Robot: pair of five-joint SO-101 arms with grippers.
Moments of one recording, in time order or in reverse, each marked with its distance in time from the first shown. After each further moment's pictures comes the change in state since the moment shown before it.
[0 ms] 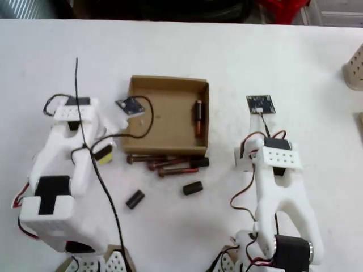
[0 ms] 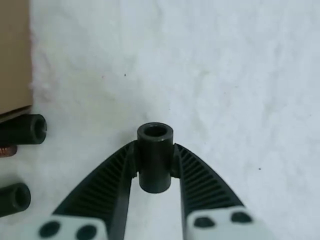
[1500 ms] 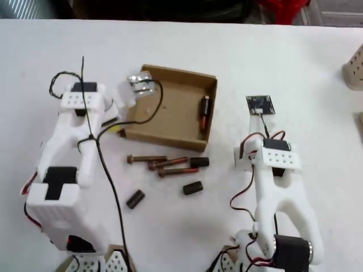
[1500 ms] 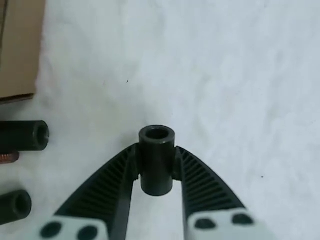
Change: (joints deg) left arm 3.0 5.4 -14.0 -17.1 -12.3; right arm -0.2 0.0 0.9 -1.7 0.0
